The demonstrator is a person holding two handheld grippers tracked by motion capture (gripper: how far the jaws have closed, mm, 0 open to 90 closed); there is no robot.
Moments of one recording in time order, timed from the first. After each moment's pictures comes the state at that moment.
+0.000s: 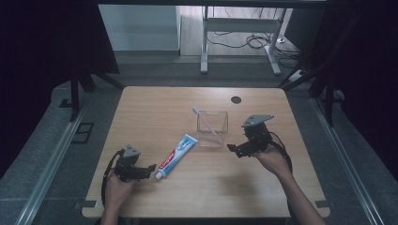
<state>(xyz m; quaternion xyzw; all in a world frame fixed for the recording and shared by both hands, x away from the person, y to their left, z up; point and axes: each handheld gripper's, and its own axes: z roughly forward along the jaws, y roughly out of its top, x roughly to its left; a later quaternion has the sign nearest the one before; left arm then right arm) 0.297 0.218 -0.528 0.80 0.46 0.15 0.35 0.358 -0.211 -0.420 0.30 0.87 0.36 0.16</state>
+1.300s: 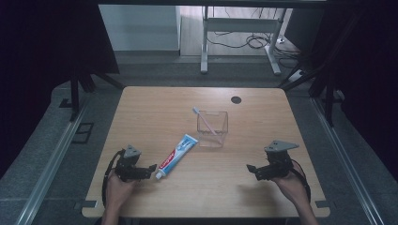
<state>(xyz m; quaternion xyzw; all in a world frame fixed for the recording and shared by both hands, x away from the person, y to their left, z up) 0.296 0.216 -0.528 0.80 0.46 0.15 0.35 0.303 -0.277 -0.472 0.37 0.84 0.37 0.17</state>
